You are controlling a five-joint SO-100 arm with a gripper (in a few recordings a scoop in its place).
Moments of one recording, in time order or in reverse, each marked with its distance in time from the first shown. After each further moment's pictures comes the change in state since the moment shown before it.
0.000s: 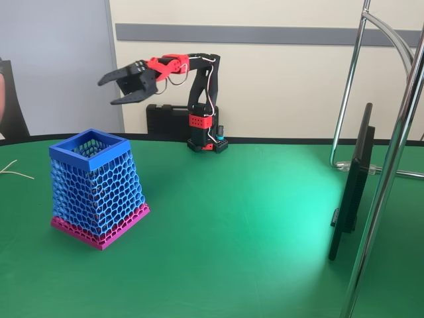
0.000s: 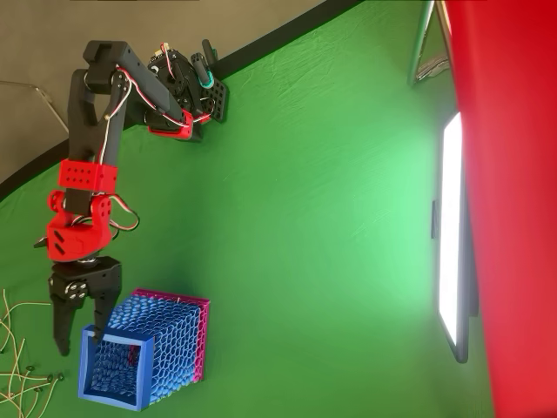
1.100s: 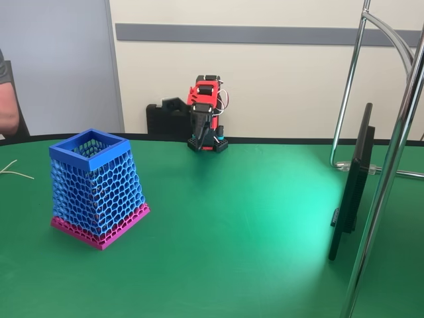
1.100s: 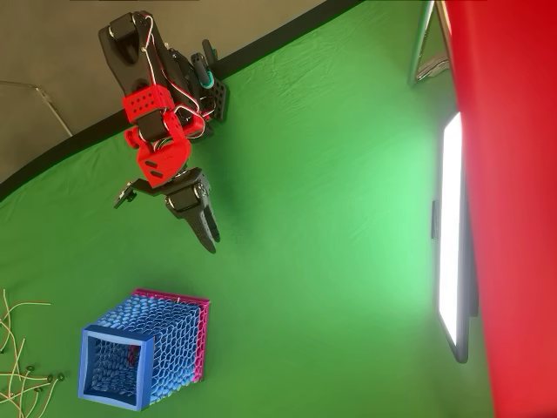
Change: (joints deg) arm -24.0 57.7 60.8 11.6 -25.9
